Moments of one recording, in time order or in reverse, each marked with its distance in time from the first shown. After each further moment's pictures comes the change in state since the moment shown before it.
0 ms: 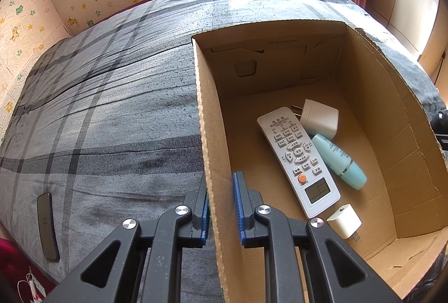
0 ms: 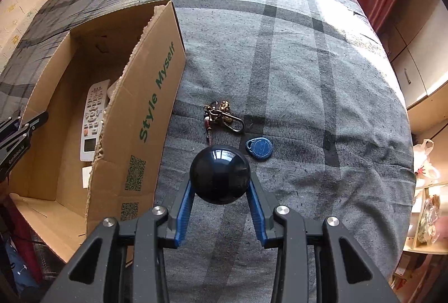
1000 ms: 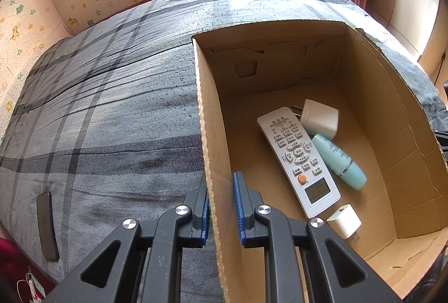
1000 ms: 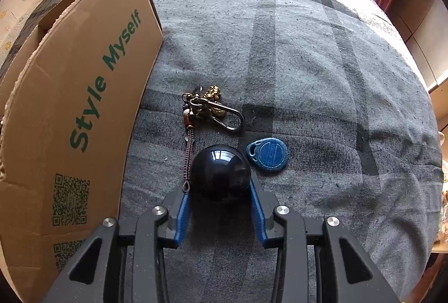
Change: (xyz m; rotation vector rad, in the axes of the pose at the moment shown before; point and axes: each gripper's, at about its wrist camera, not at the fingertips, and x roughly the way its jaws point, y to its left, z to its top) left arm 0.000 0.000 0.000 -0.001 0.000 0.000; right arm 0.091 -0.020 0.004 0.042 0.009 0.017
